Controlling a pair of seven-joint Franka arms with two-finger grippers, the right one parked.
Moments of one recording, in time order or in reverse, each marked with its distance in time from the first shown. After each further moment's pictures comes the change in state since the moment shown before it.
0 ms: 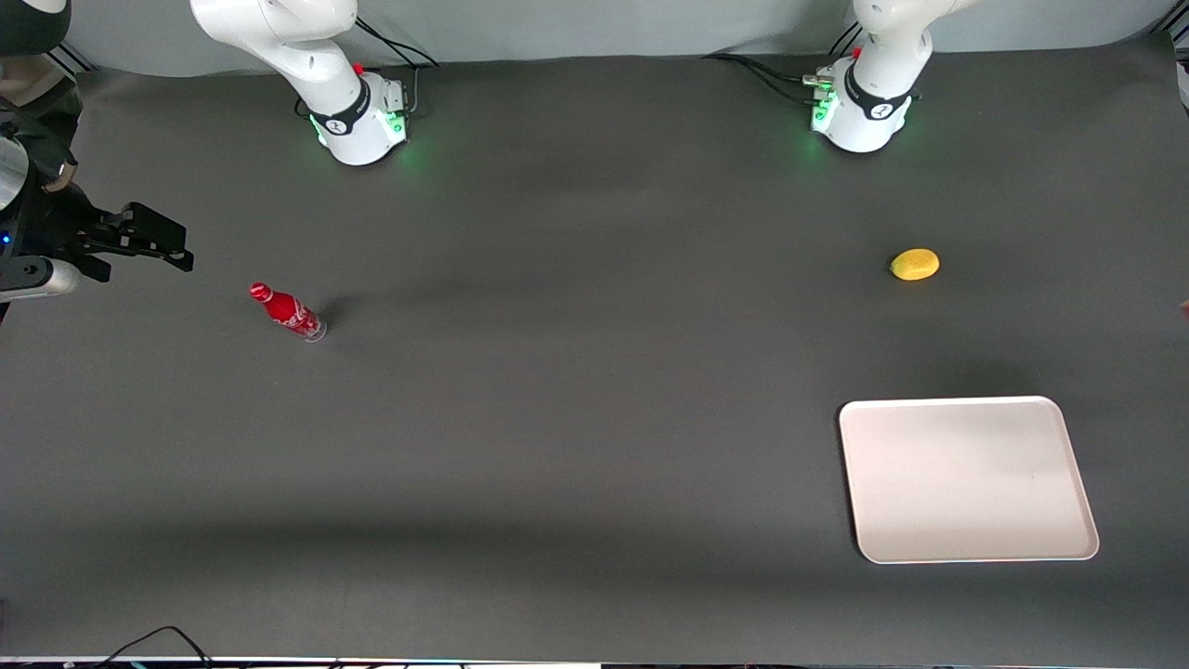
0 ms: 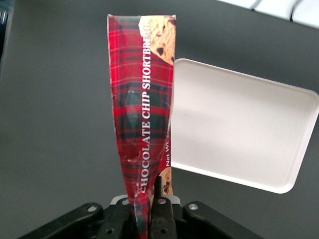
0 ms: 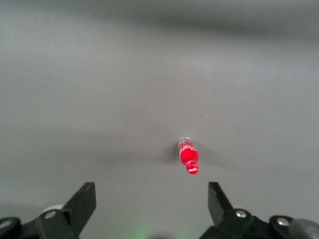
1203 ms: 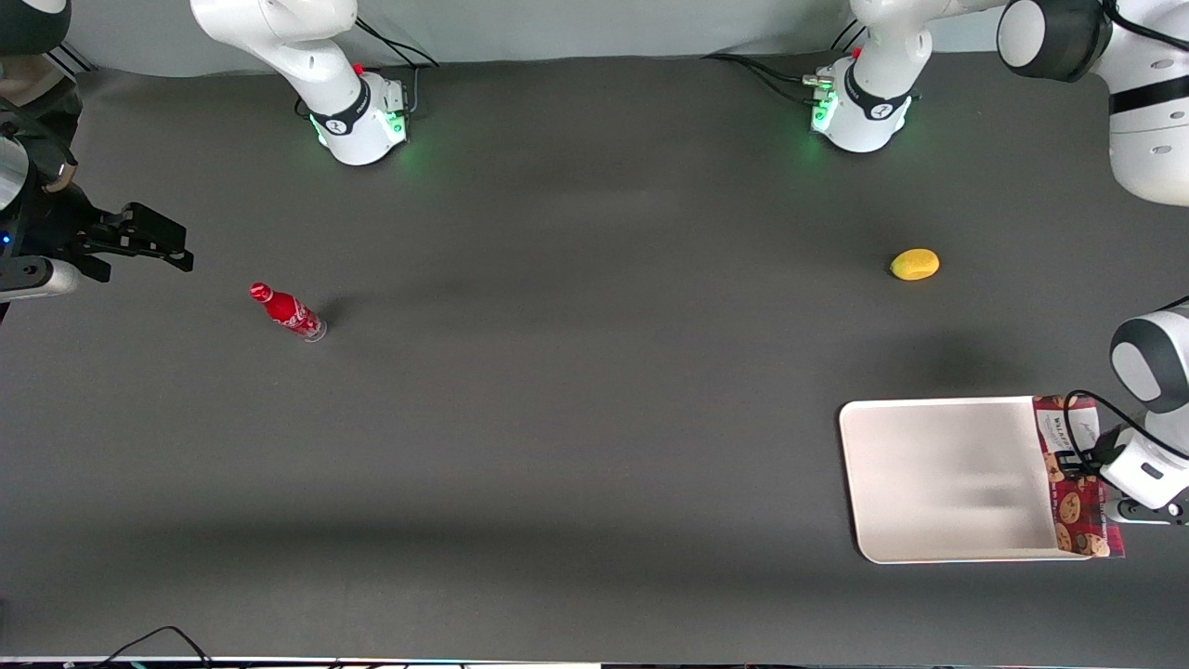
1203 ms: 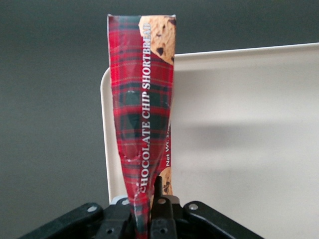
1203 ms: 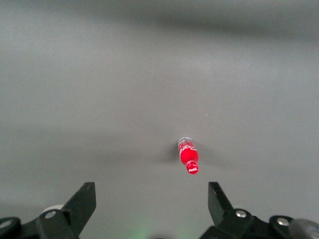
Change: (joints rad) arm -0.111 0.258 0.076 -0.243 -0.033 0.576 0.204
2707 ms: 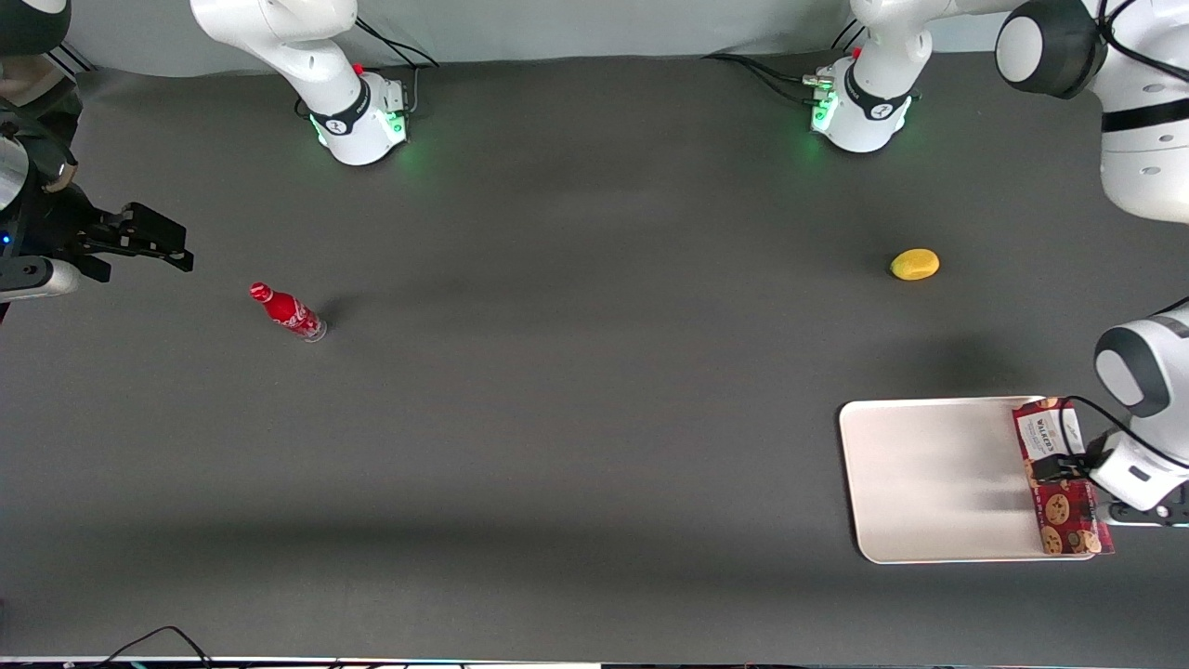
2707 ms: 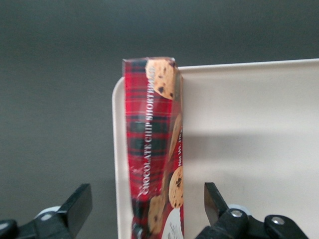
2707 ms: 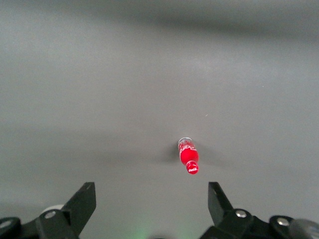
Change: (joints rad) arm 0.011 -0.001 0.005 0.020 -0.011 0.020 0.000
